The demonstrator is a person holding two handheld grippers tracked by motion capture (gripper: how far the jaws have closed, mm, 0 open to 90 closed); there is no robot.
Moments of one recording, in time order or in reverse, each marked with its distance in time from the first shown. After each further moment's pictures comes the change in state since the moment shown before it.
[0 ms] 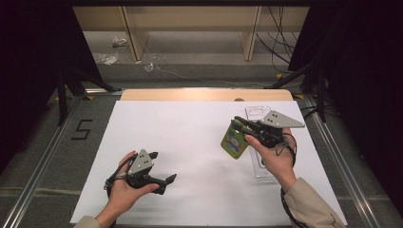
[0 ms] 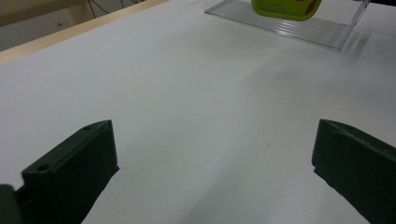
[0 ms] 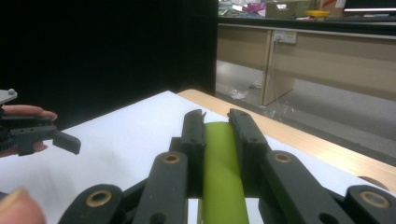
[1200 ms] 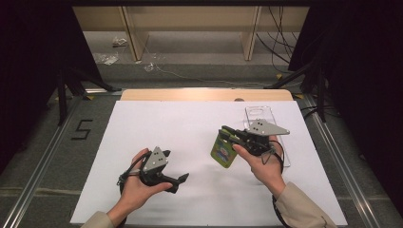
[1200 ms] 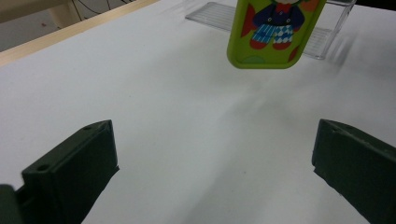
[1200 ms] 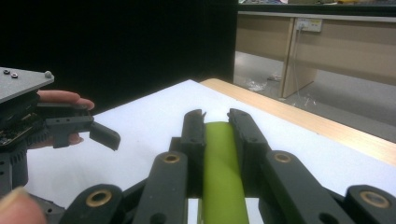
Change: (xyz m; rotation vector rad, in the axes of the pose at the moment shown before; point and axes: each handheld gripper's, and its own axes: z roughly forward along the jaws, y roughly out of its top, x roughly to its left) left arm -0.017 0.019 0.019 0.020 -0.030 0.018; right arm 0.027 -0.015 0.017 0.037 0.066 0.006
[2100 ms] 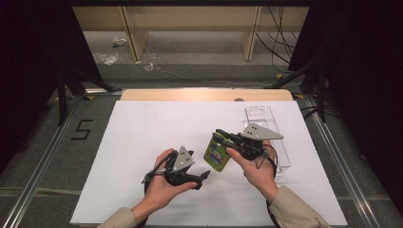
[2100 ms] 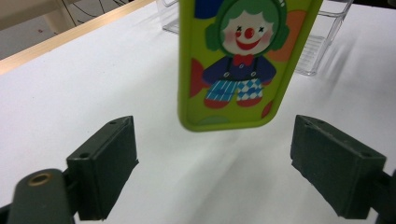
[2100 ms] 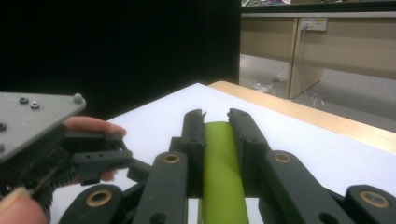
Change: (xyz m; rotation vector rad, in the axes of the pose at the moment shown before) left arm -0.038 0.027 0.043 0.014 0.000 0.039; right arm 0.015 -0.007 0.010 -0.020 0.011 0.035
